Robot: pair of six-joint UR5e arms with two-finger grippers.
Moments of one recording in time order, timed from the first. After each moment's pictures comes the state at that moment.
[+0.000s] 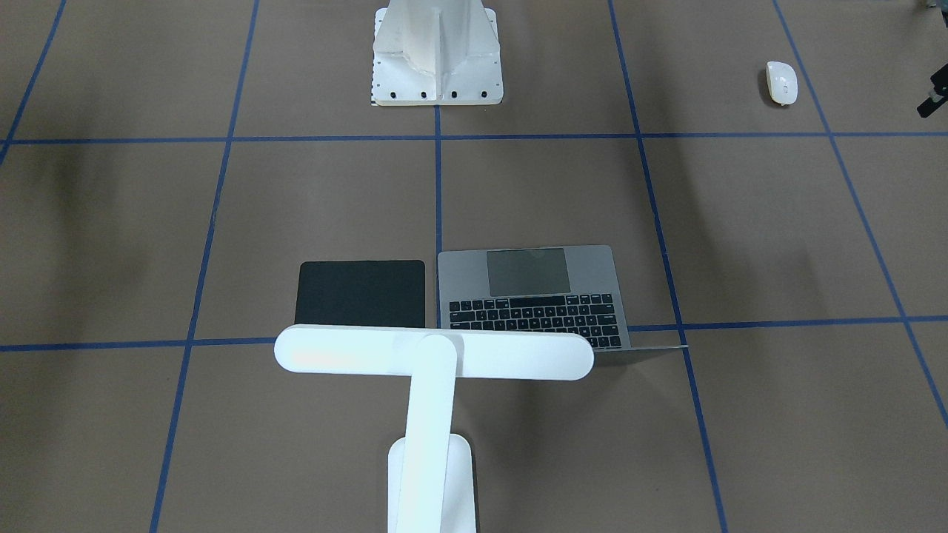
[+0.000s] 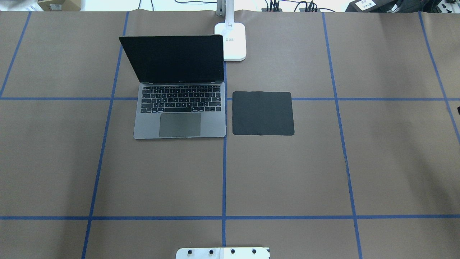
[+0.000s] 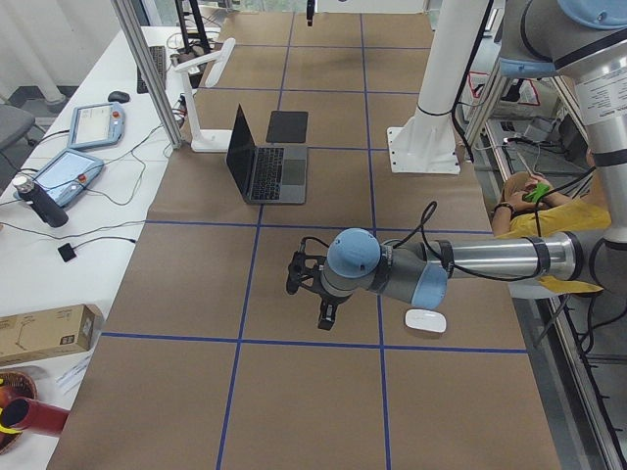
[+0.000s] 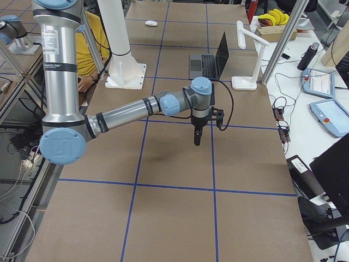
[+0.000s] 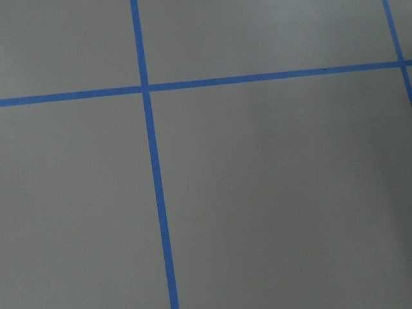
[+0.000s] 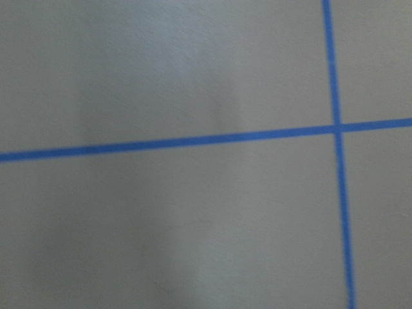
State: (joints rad) left arm -1.48 -1.15 -1.90 -1.97 -2.46 -0.14; right arm 1.32 -1.71 1.92 -1.55 2.22 0.38
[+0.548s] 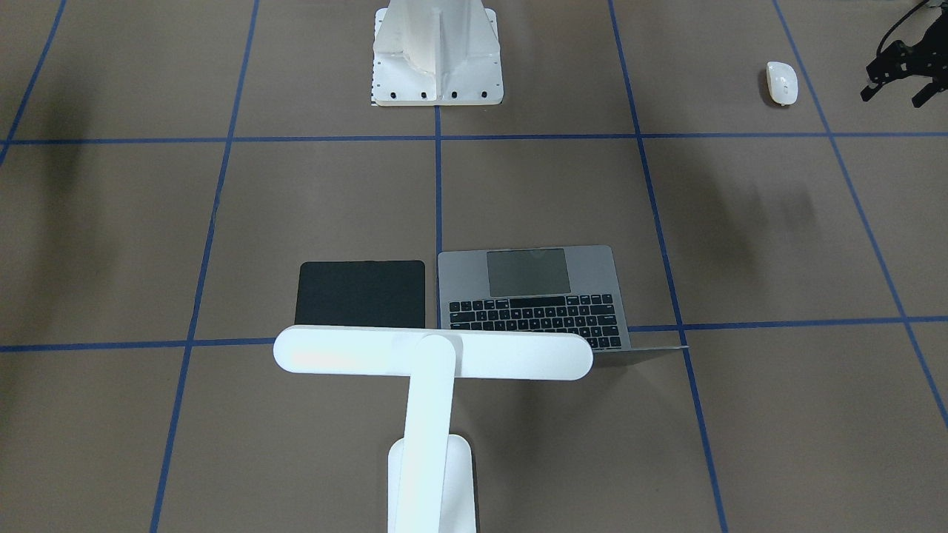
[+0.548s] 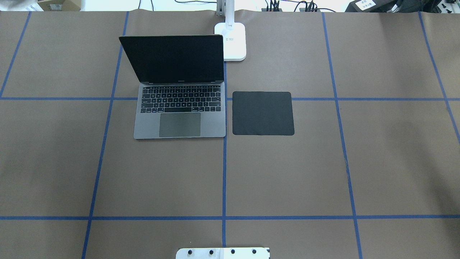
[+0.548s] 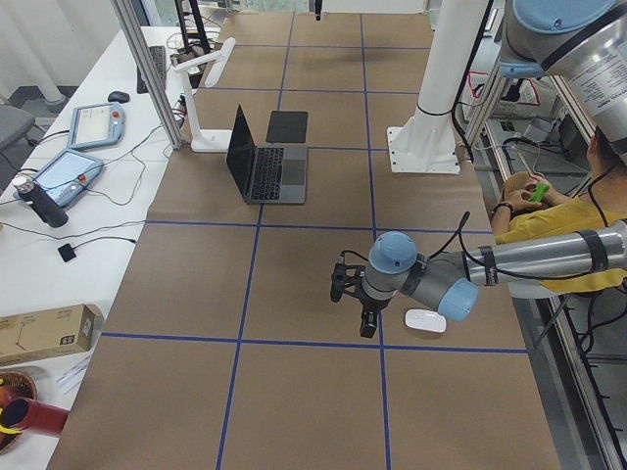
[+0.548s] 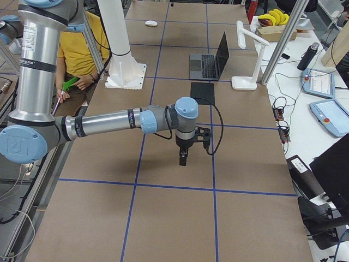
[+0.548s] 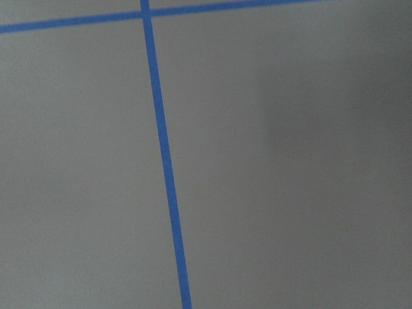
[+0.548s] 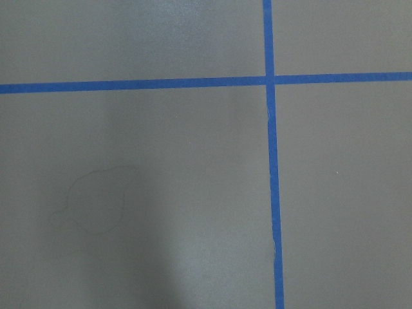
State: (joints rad) left arm -1.19 -0.91 -1.92 -2.33 -2.30 -0.45; right arm 1.36 -1.76 1.92 -1.54 2.25 0.34
